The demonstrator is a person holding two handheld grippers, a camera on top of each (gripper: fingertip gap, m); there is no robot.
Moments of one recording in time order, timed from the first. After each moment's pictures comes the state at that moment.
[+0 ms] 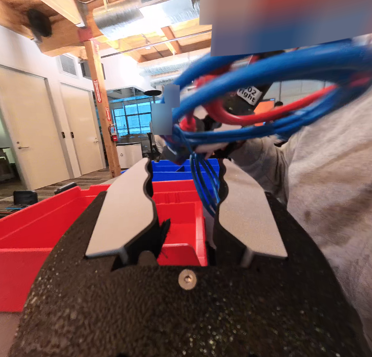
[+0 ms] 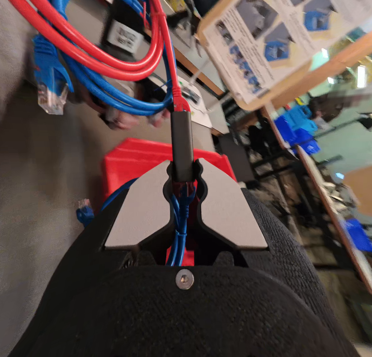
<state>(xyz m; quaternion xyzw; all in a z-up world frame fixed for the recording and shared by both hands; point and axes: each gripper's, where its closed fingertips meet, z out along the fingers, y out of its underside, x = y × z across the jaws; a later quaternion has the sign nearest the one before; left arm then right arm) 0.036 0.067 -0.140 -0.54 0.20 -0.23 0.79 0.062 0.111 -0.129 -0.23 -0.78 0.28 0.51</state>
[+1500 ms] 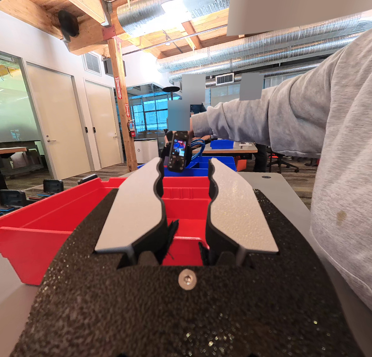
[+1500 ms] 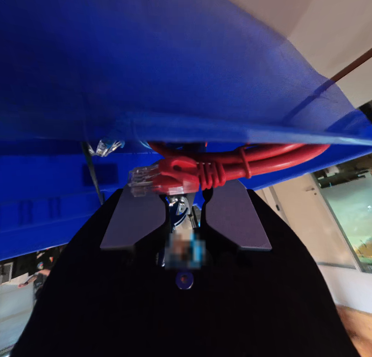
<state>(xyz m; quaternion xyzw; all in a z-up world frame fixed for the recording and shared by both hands) 0.011 0.073 -0.140 -0.55 0.18 -0.19 0.80 0.171 0.464 -0.264 -0.24 -0.90 -0.35 0.05</state>
